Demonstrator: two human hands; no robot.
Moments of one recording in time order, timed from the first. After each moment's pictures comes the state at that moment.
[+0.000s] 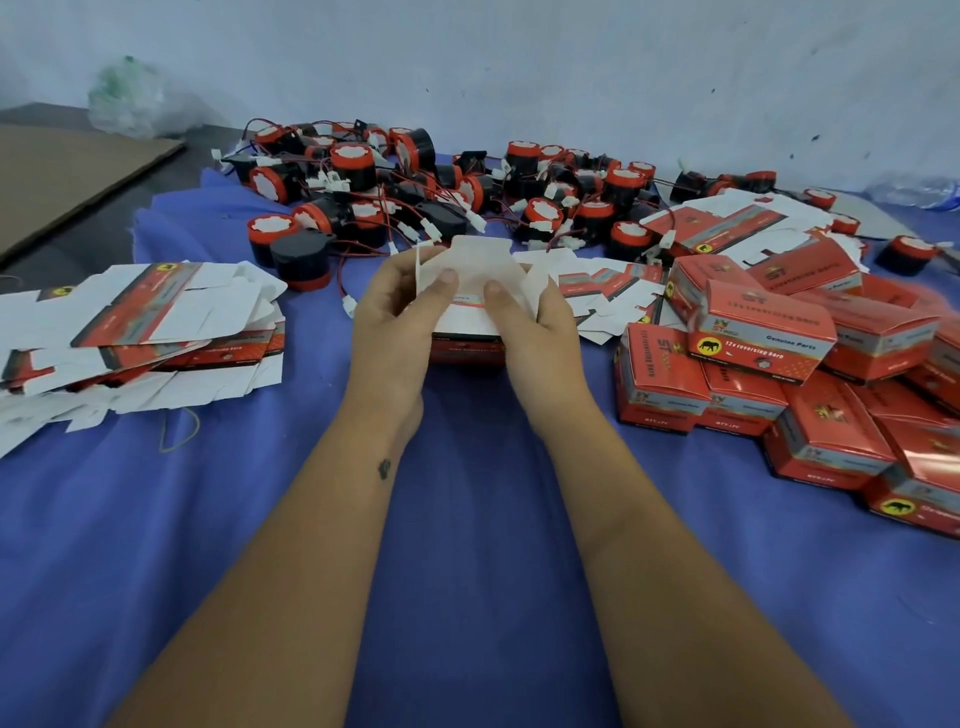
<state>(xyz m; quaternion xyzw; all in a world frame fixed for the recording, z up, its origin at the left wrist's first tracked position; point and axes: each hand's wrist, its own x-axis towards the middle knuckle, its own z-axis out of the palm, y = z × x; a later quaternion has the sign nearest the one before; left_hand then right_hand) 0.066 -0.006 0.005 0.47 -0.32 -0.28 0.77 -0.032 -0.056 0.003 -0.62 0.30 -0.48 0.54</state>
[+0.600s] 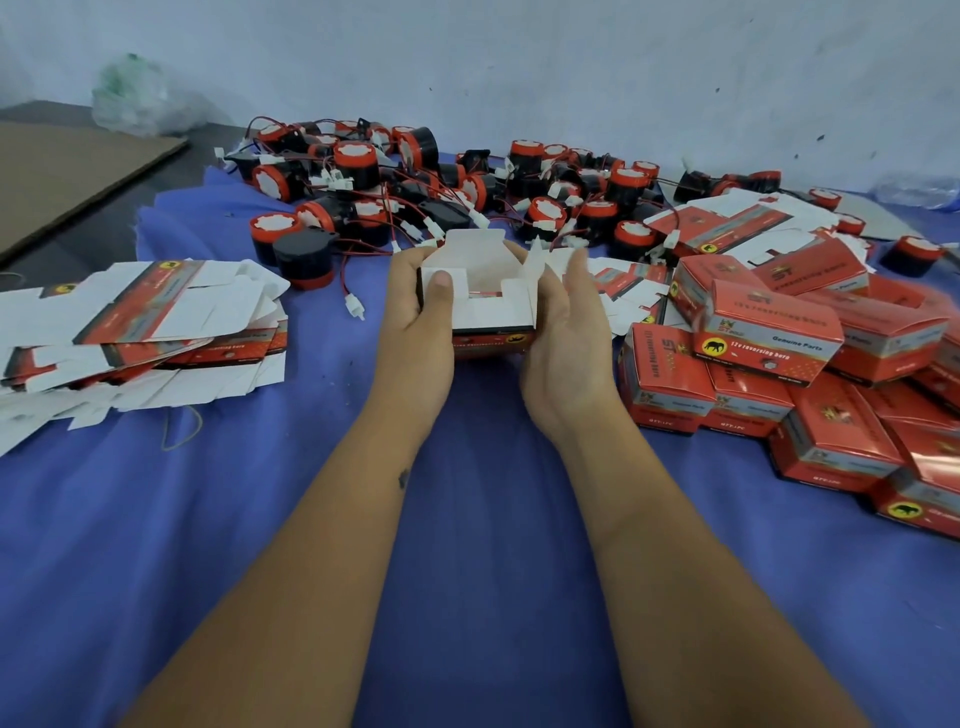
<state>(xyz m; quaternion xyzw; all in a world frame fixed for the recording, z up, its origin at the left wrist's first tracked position) 0.060 -0.008 -0.005 0.54 -0.40 -0.20 0.71 -0.039 -0.061 0.010 -0.49 0.24 -0.47 0.70</state>
